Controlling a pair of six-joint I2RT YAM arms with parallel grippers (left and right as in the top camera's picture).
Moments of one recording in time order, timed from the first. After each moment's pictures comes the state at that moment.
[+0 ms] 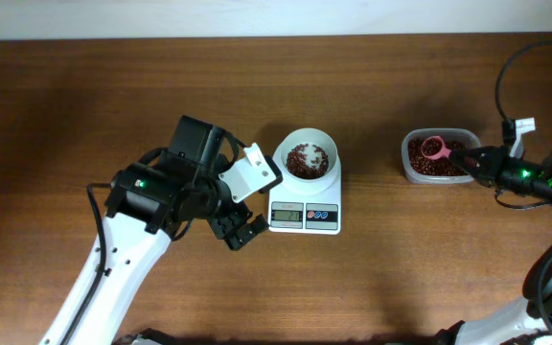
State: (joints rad) left arm -0.38 1.31 1.31 -1.16 0.34 0.56; right arm -0.57 1.85 1.17 -0.75 -1.13 -0.20
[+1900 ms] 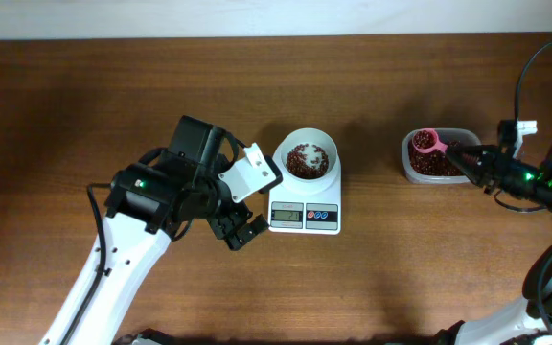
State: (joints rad) left arm -0.38 1.31 1.31 -1.16 0.34 0.56; right arm -0.56 1.85 1.17 -0.90 -1.40 -0.22
